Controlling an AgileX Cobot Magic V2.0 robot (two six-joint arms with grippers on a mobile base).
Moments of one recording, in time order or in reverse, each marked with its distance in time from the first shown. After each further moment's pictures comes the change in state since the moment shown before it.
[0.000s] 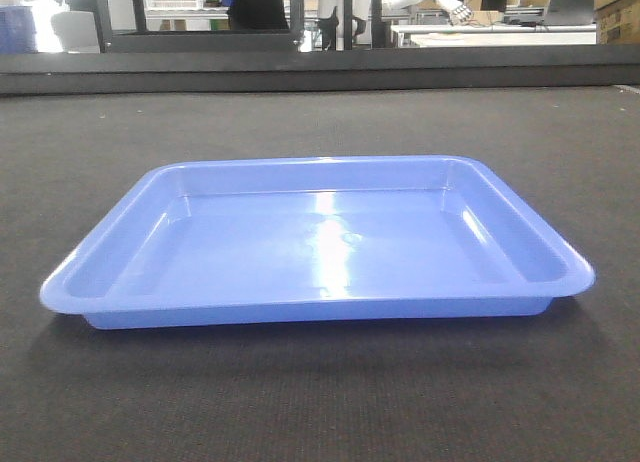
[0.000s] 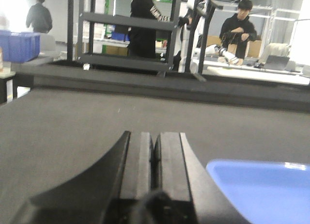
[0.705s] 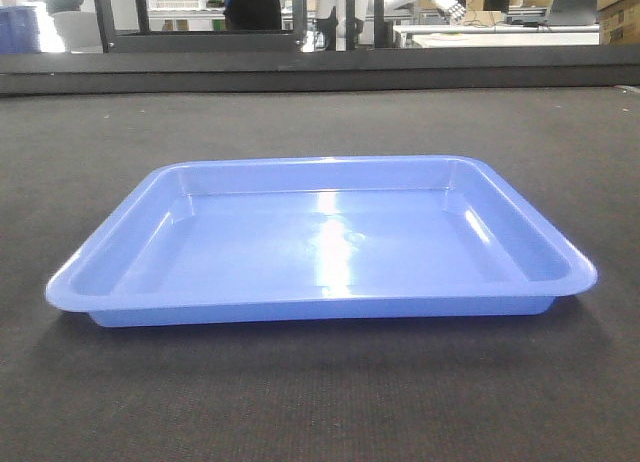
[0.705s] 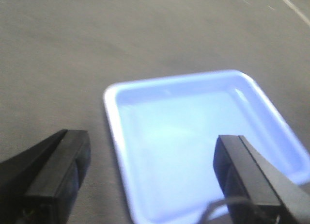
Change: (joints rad) left arm -0.084 0.852 -0.850 -0.349 0.721 0.236; right arm 0.116 0.887 -0.773 0.172 0.599 -0.017
